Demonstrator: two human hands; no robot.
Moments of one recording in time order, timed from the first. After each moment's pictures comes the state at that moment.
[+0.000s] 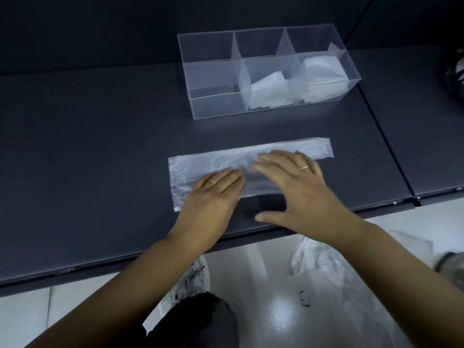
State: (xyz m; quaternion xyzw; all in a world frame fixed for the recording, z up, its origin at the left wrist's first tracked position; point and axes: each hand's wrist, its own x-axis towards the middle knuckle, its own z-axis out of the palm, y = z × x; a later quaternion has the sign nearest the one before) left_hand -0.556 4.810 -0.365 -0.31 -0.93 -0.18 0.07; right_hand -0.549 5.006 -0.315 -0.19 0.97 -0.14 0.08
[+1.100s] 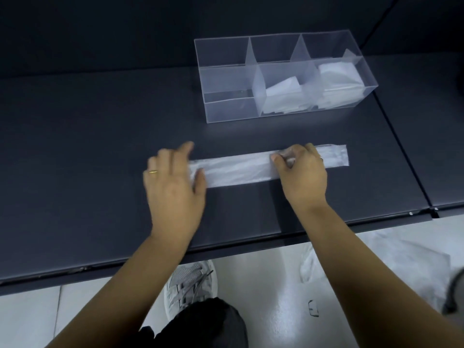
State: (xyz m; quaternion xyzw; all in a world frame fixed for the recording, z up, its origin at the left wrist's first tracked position) left_hand -0.569 4.773 -0.346 0.00 -0.96 -0.24 0.14; right_hand -0.600 4.979 -0.362 0.17 0.94 -0.29 -0.07
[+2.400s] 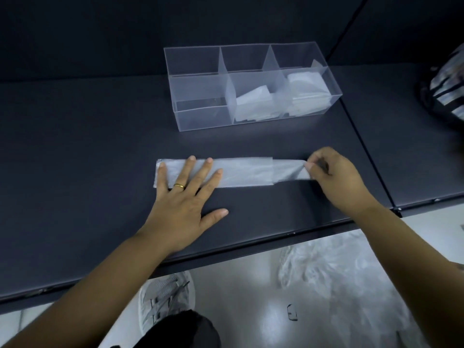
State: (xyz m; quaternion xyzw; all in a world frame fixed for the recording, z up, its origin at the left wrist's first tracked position) left_hand -0.581 4.790 -0.378 -0.26 -0.96 -0.02 -0.10; right_hand -0.587 5.098 -0.340 0.10 0.93 -0.34 0.03
